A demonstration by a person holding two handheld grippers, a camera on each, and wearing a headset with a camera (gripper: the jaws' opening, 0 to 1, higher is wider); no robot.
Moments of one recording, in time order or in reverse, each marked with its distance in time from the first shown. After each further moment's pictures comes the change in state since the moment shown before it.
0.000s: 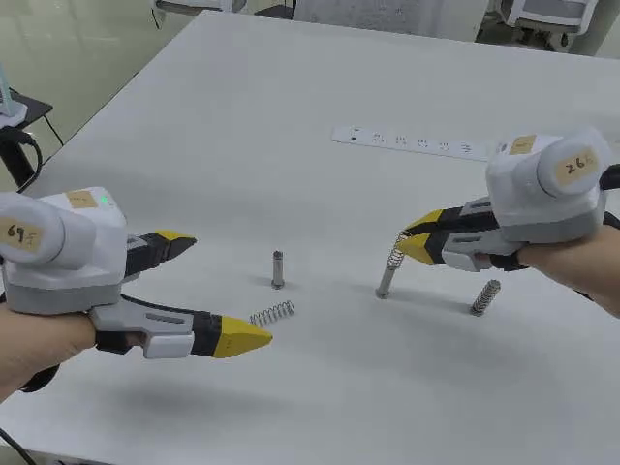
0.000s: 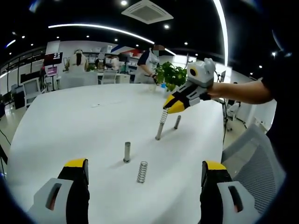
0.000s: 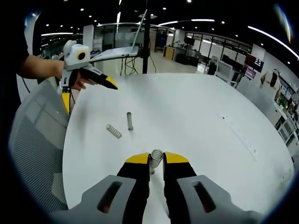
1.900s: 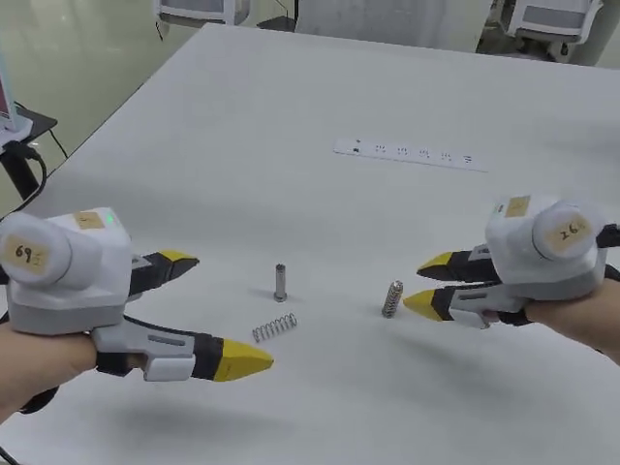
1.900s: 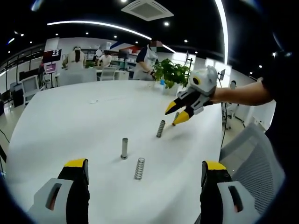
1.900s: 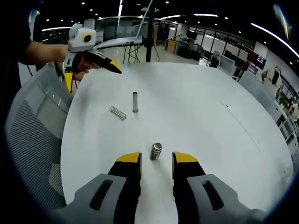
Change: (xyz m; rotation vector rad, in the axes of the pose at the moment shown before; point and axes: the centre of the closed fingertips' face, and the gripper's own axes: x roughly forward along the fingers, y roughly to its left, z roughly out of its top) left arm -0.001 -0.006 -0.005 -0.009 0.026 -0.014; right arm -0.003 0.016 -0.044 -0.018 0.065 0.004
